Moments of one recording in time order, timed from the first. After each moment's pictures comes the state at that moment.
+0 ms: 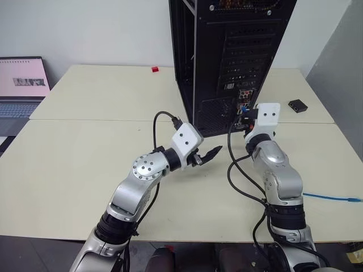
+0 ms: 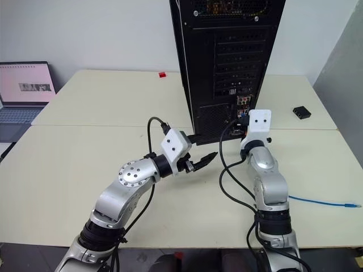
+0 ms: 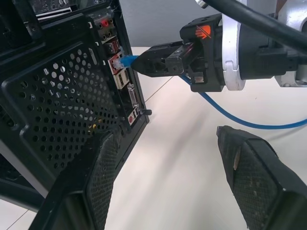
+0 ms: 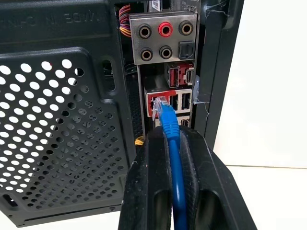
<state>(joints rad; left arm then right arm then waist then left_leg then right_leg) -0.42 0.34 -0.28 -0.33 -0.17 0.43 -0.56 -0.49 -0.07 -0.06 -0.19 0.10 0.57 -0.04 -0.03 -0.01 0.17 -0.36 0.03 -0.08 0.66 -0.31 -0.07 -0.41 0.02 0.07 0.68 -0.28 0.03</state>
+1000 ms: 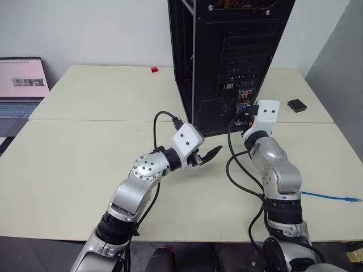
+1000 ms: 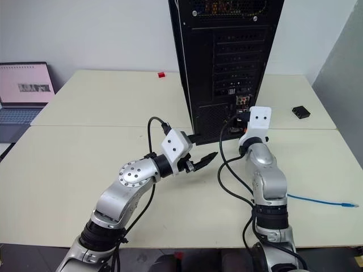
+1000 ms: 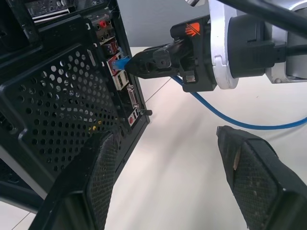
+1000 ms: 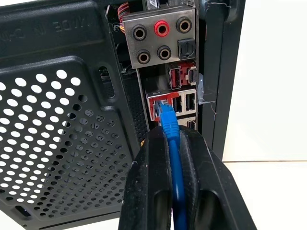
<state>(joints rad) -0.42 0.33 -0.28 -0.33 -0.15 0.42 -0.56 -0.55 -0.04 -0.10 -0.15 0.15 0.62 -0.02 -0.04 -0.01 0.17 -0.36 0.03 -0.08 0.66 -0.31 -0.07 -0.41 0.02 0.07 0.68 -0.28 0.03</state>
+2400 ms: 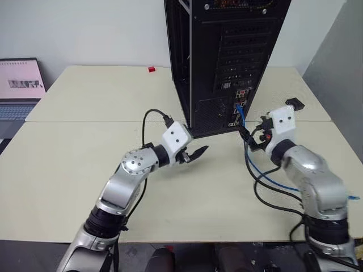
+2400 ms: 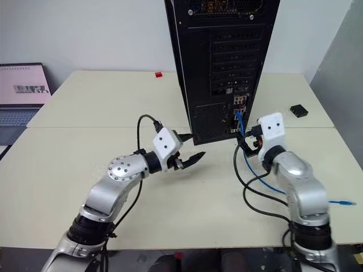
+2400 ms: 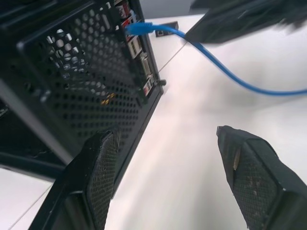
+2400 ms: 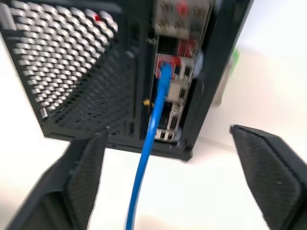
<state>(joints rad) -0.45 0.45 -0.21 -0.26 -0.16 0.42 -0.66 -0.37 -0.46 -0.09 -0.48 0.22 0.79 0.33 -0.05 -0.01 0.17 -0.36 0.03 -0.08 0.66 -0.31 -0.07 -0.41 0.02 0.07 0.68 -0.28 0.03</state>
